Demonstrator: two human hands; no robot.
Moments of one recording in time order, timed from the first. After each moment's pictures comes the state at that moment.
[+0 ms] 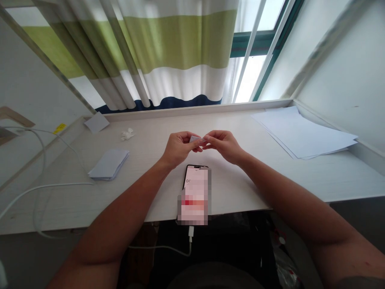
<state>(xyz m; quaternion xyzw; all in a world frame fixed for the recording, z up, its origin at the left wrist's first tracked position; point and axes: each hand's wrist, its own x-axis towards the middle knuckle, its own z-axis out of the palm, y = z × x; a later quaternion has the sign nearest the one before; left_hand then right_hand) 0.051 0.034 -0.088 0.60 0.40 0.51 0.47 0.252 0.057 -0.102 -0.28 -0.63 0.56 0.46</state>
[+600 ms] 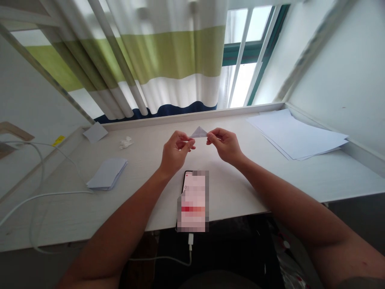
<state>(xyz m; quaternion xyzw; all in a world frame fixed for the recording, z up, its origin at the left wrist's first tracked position) 0.050 0.041 -0.100 0.64 0.40 0.58 0.32 0.258 0.065 -0.101 -0.36 -0.65 0.36 0.56</state>
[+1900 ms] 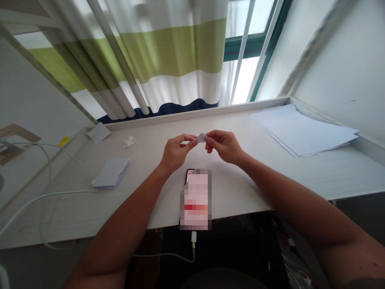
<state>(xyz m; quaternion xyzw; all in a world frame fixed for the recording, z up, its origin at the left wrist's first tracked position) 0.041 0.046 -0.097 0.67 0.40 0.52 0.34 0.256 0.057 -0.098 -0.31 -0.68 0.44 0.50</state>
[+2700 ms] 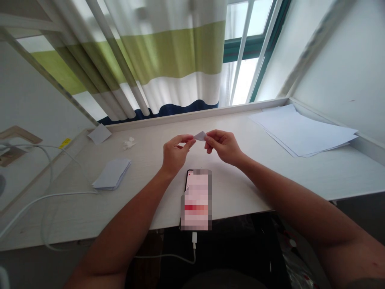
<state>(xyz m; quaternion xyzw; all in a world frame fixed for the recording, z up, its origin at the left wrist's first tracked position) 0.047 0.043 -0.102 0.65 0.44 0.57 0.22 0.251 0.060 -0.103 -0.30 -0.65 0.46 0.53</state>
